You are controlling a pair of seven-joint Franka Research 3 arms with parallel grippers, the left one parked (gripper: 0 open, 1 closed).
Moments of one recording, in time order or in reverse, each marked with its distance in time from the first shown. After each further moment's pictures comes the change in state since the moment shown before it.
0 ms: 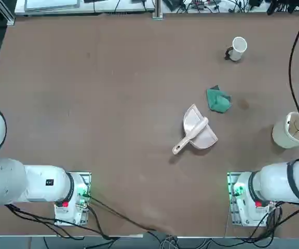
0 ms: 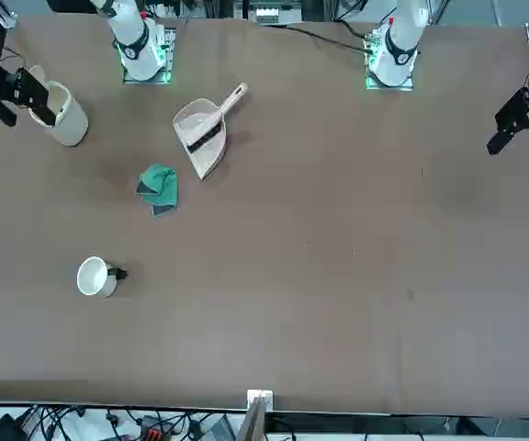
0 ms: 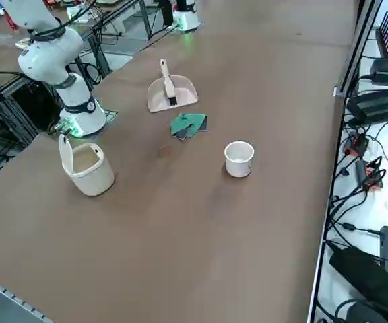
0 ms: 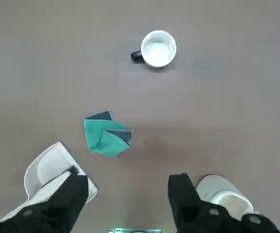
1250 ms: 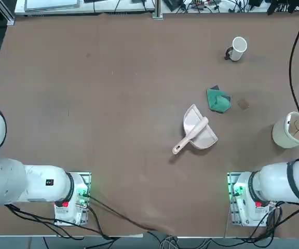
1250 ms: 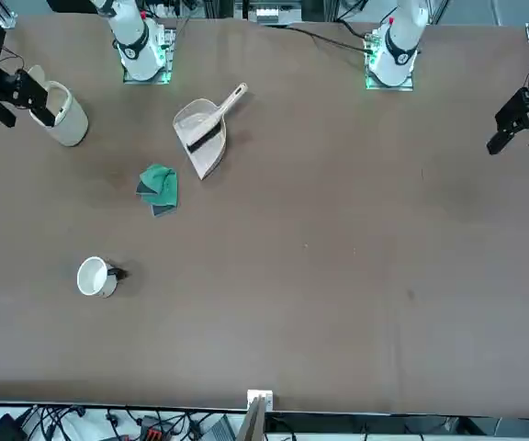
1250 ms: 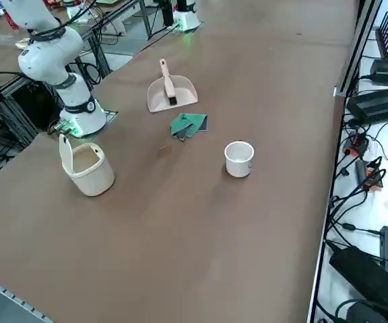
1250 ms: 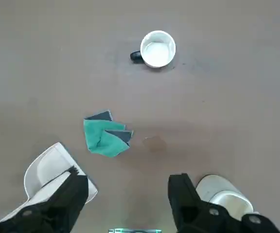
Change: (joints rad) arm -0.005 0.004 0.002 0.003 0.000 0.000 0.000
